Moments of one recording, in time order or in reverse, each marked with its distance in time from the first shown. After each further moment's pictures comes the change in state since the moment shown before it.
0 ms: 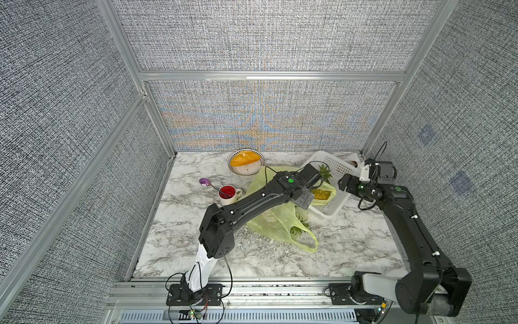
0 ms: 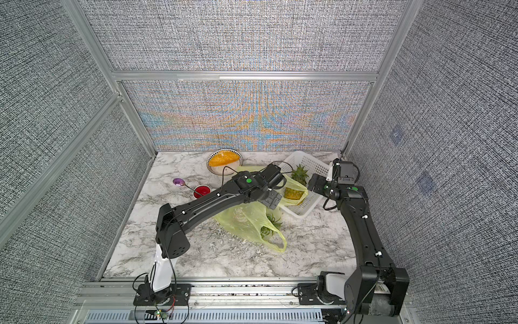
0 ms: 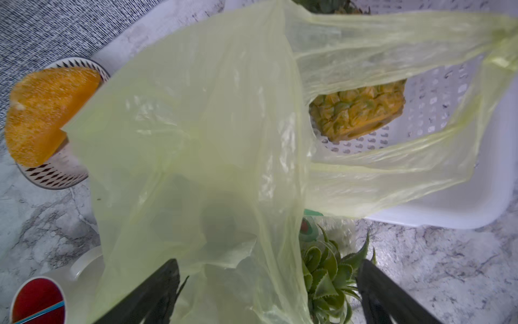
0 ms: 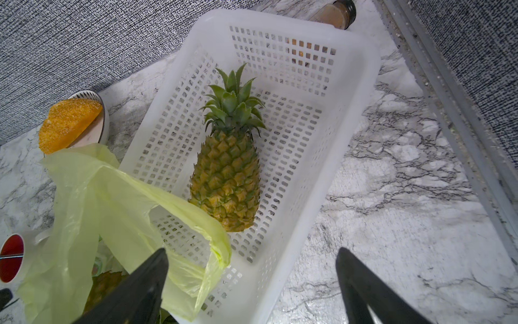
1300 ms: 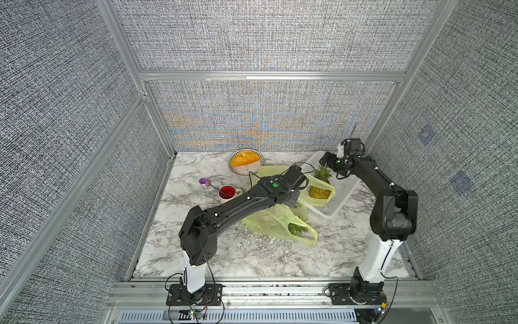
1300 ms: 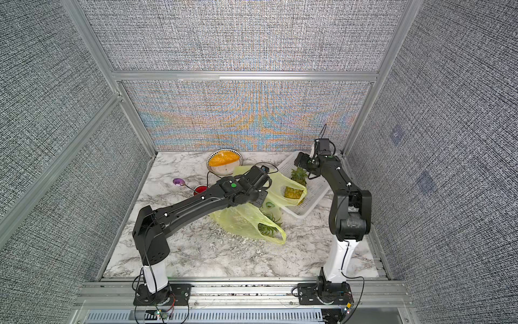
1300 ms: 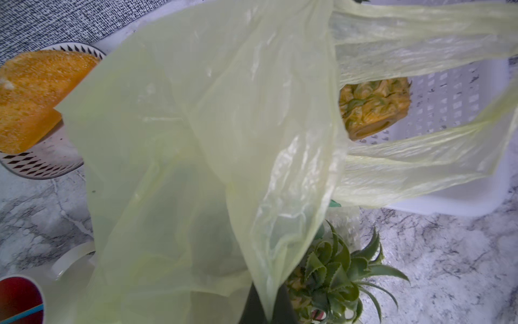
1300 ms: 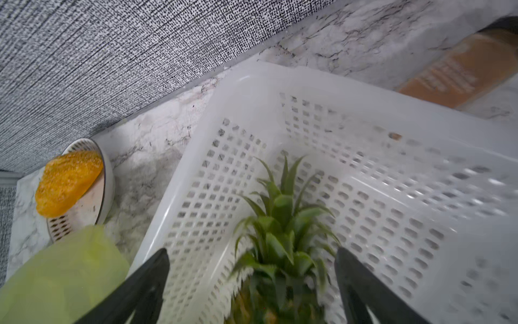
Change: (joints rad) left arm 0.062 -0.221 -0.356 0.262 0.058 0.002; right arm 0.081 0.739 0.509 0.208 -0.054 0.116
